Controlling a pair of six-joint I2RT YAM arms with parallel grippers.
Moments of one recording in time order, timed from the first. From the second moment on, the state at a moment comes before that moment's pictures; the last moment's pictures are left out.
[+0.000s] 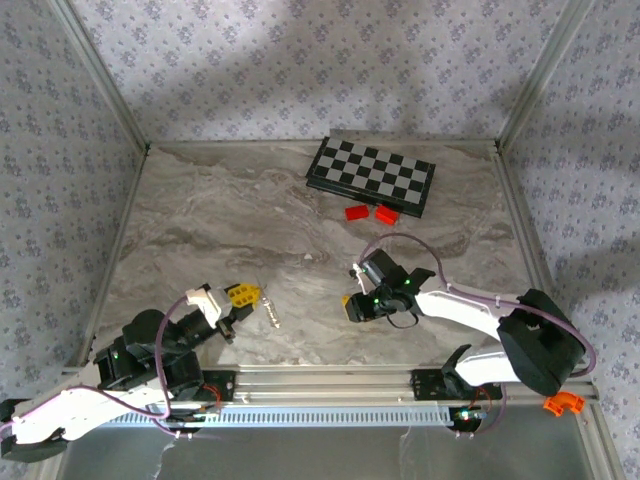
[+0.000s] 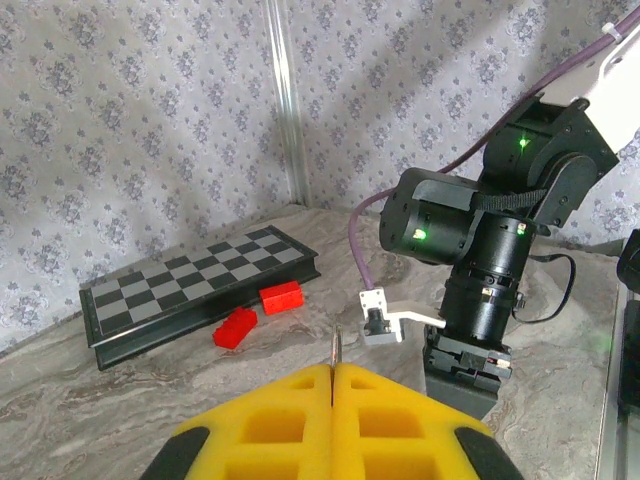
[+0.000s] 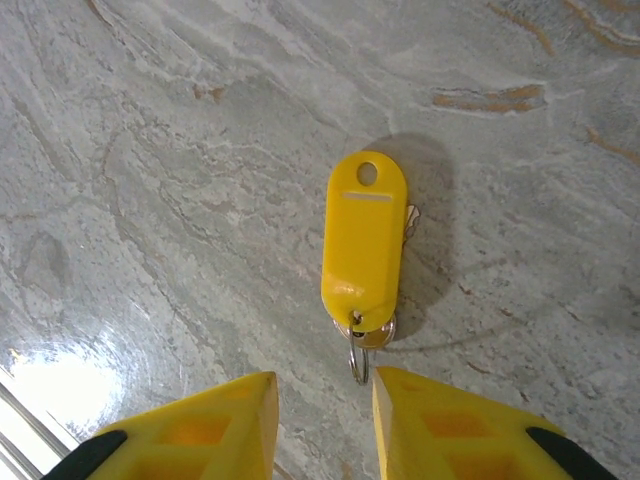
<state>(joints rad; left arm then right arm) -1.17 0.12 0.43 -0.28 -0.19 0.08 0.77 1.33 0.62 -0.41 -0.28 0.43</state>
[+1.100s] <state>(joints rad) -1.17 0.12 0.43 -0.28 -0.19 0.08 0.78 1.40 0.63 -0.40 -0.25 0.39</state>
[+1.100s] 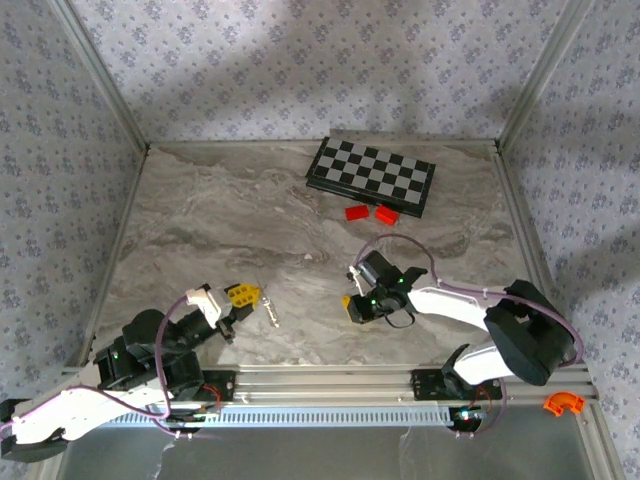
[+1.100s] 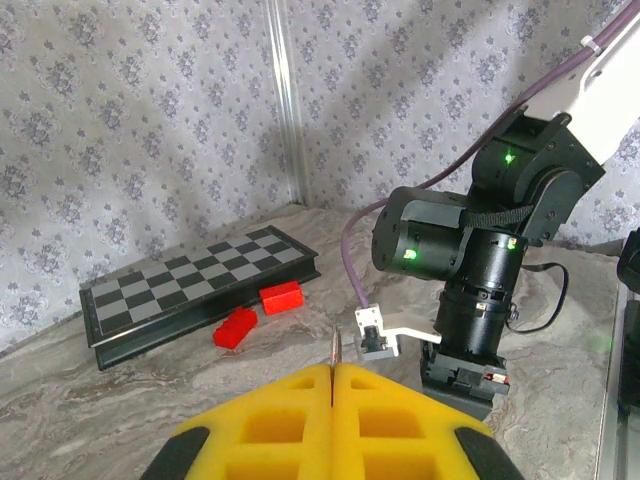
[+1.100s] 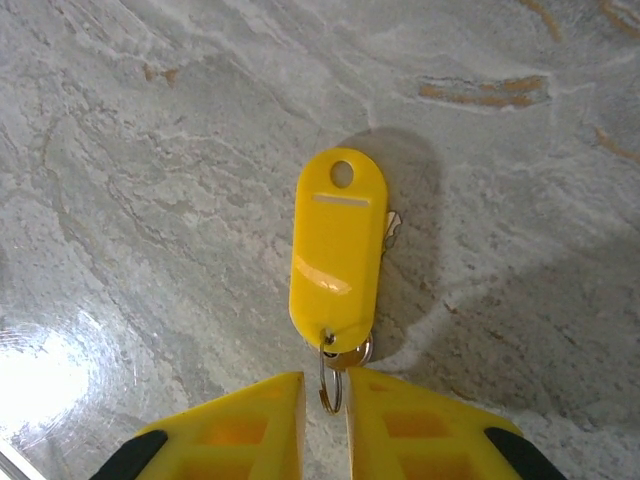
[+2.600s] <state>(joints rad) -1.17 0.43 0.58 -0.30 0.05 0.06 1.01 0.93 0.85 -0.48 -0.22 0.10</state>
